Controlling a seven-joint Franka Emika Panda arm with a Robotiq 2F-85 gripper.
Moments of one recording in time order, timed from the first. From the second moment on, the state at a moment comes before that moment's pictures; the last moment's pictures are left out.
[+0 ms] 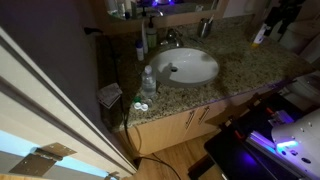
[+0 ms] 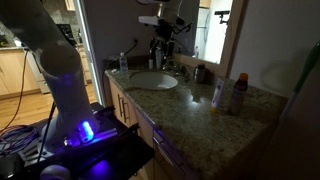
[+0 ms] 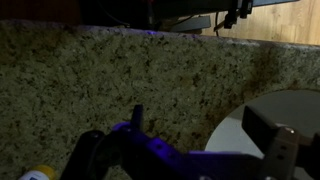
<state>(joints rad) -0.12 -0.36 -0.23 -2.39 -0.05 1.82 -0.18</state>
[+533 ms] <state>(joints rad) -0.17 -0.30 -0.25 -2.36 -0.07 1.98 -0.04</state>
